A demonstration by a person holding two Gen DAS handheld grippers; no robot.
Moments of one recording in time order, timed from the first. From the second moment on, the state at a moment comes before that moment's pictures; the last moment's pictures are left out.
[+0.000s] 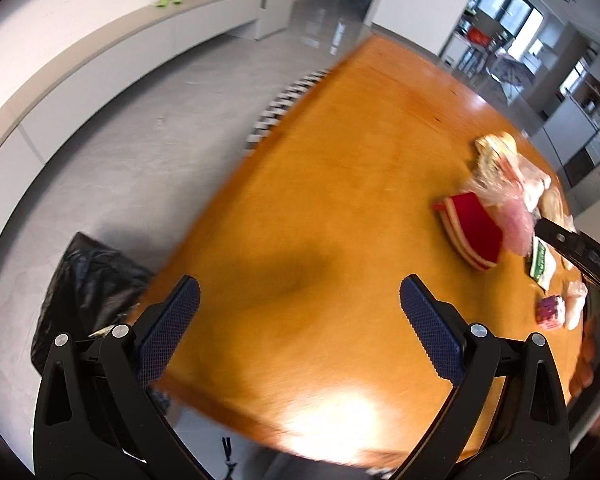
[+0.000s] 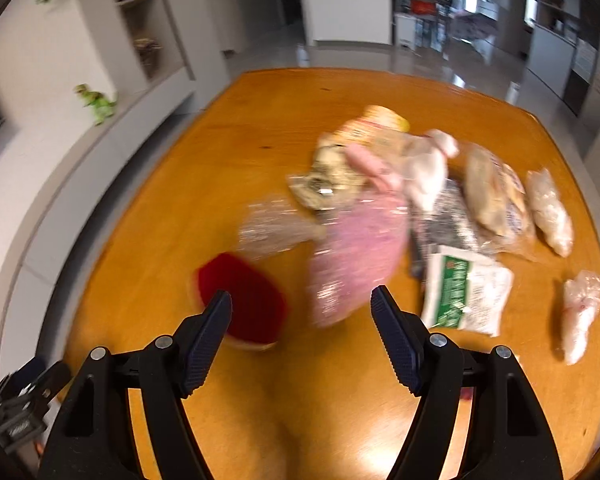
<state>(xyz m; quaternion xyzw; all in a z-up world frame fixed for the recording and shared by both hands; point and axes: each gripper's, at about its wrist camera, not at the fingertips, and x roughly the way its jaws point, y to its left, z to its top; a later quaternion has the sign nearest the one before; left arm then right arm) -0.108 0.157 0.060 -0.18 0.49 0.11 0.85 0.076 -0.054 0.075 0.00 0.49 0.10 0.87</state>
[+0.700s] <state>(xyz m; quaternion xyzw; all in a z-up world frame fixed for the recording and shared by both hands) 0.020 0.035 0.022 -0.24 0.56 0.16 0.78 0.078 -0.167 0.080 0.13 0.49 0.18 0.84</state>
